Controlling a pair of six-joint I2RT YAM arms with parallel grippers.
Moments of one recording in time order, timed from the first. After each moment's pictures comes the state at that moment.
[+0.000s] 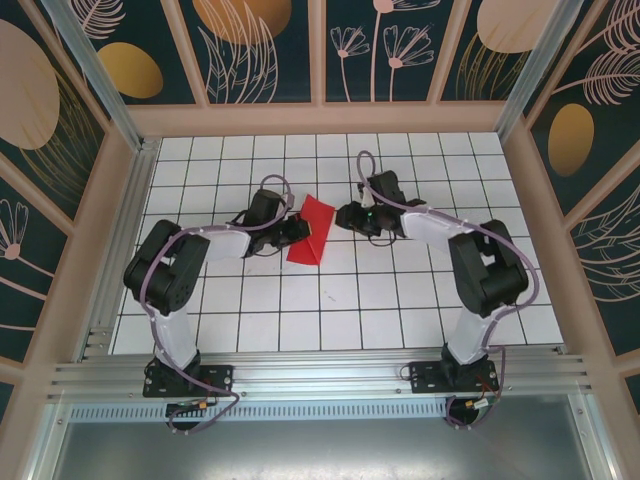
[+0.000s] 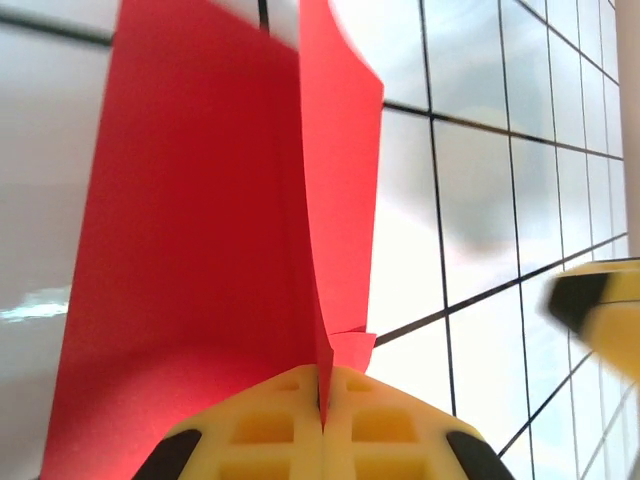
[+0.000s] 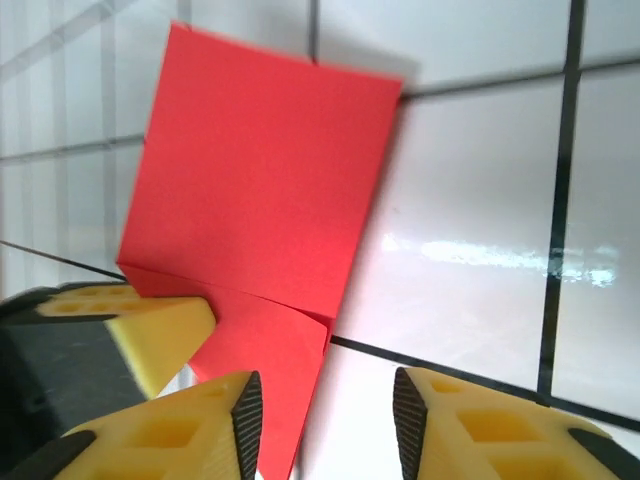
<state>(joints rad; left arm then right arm) -0.48 1.84 0.96 0.14 0.38 -0.74 0.45 1.73 1.08 -0.18 -0.39 0.62</state>
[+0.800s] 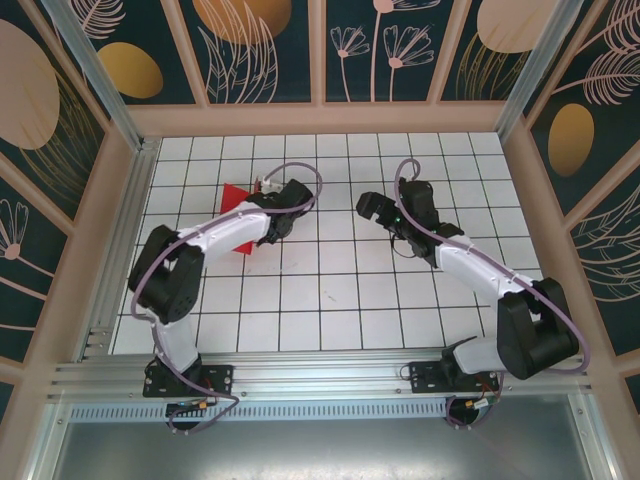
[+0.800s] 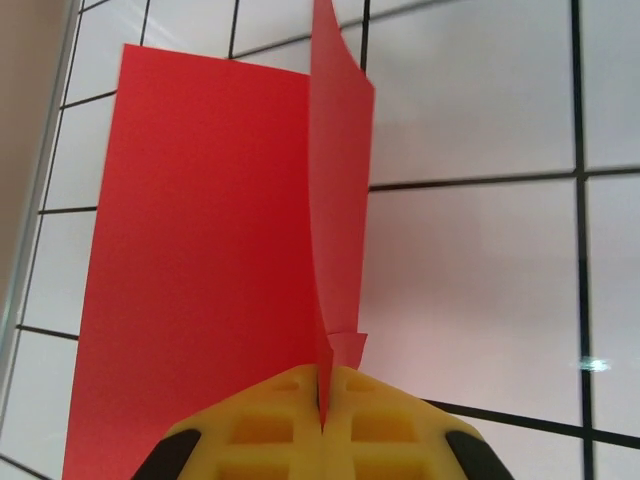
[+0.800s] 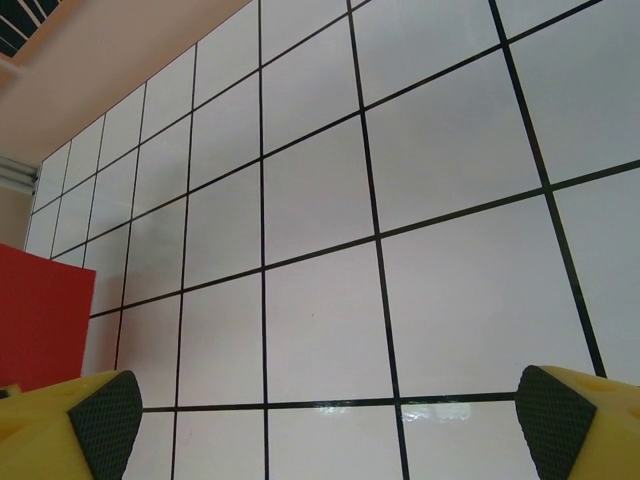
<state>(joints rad) -0.65 1.88 1.34 -0.77 -0.75 -0.50 0.41 1.37 0.83 -0.07 -0.07 0.71</state>
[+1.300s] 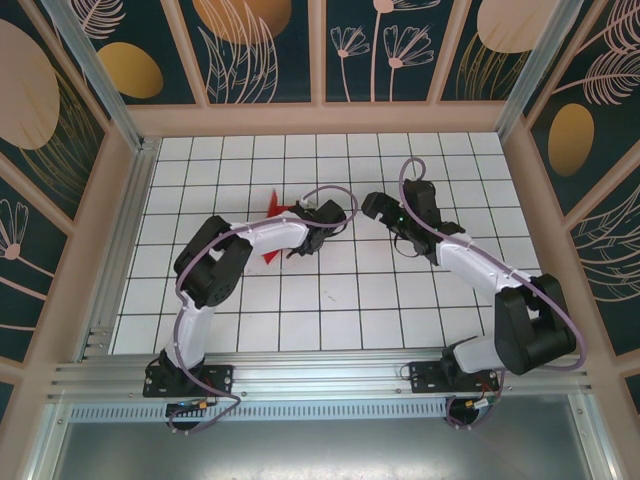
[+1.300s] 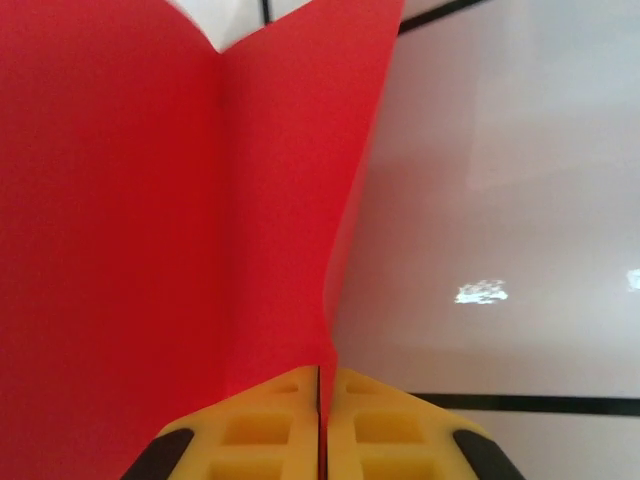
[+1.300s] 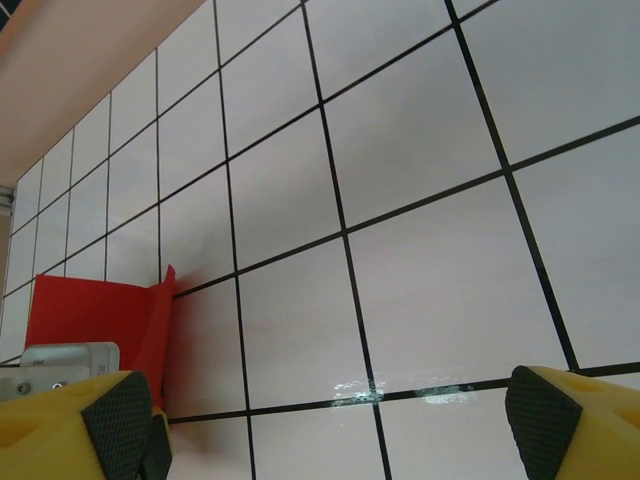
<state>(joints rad) -0.78 2.12 1.46 -0.73 -0.63 -0.50 0.38 1.40 0.83 -0.09 -0.08 0.76</state>
